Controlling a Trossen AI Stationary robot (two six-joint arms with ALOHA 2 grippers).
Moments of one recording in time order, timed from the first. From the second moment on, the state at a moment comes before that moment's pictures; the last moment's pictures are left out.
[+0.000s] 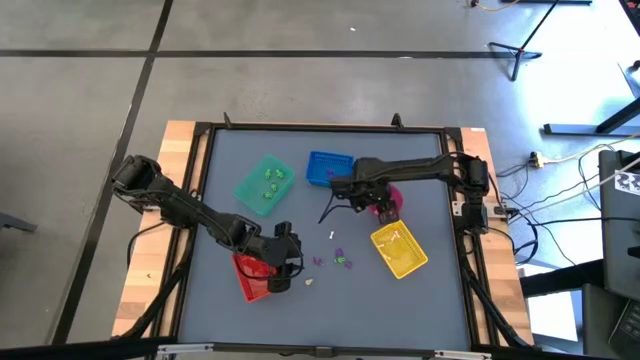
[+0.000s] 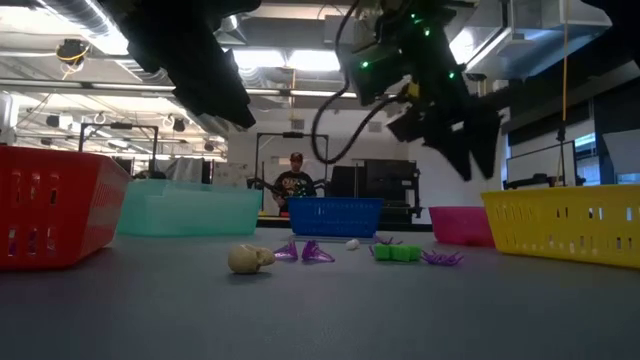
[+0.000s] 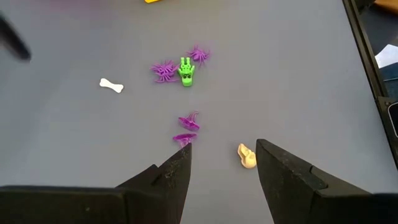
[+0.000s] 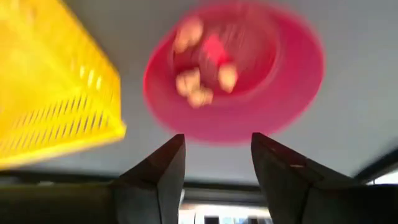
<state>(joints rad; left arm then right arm) -0.40 1.56 0.92 -0.15 -0.22 -0.44 -0.10 1.96 1.55 -1.54 0.15 -0.31</state>
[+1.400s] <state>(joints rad) -0.40 1.56 0.92 -0.14 -0.23 -0.43 0.10 2.09 1.62 -0.91 -0.03 -0.60</state>
